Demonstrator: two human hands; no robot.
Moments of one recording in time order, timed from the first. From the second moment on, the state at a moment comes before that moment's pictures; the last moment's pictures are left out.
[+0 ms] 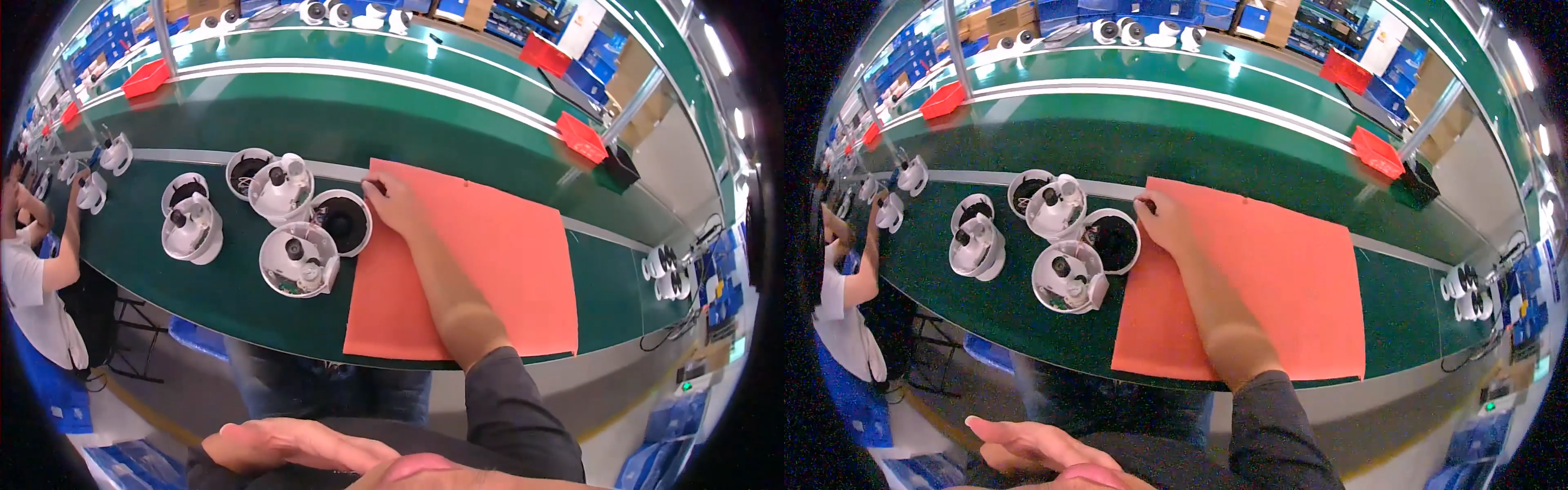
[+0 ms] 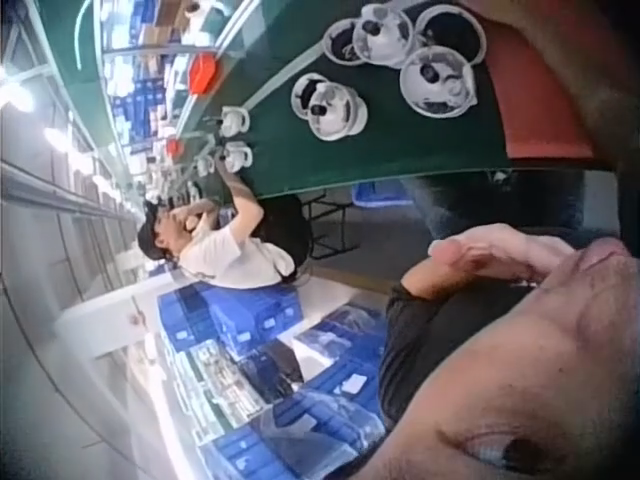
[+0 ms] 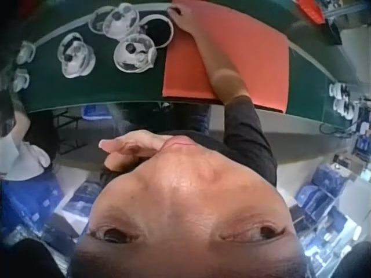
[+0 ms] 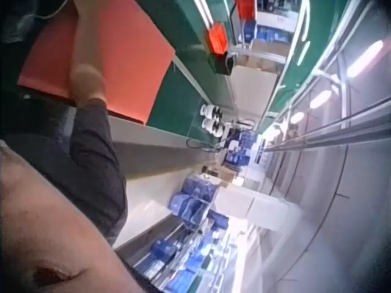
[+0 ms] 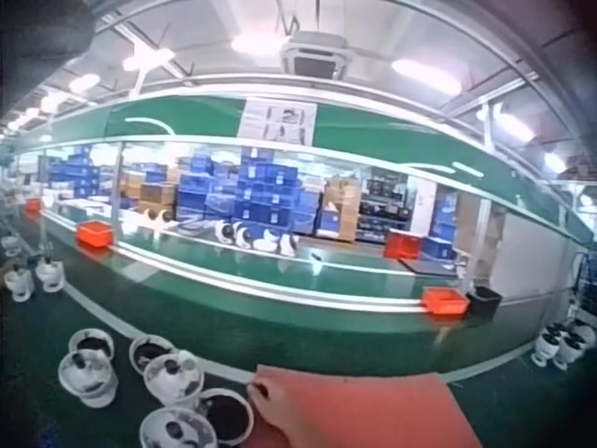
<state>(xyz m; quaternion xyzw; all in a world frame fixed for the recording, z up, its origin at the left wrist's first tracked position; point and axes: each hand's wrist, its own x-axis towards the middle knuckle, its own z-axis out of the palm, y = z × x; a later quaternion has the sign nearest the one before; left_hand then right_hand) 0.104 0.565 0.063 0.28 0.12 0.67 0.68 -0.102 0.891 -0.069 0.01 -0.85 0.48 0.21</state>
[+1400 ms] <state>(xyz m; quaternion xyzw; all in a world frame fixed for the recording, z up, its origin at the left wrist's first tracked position) -0.107 0.484 -0.091 0.00 0.76 0.56 -0.34 -0.112 0.905 -0.082 0.03 -0.86 0.47 0.20</state>
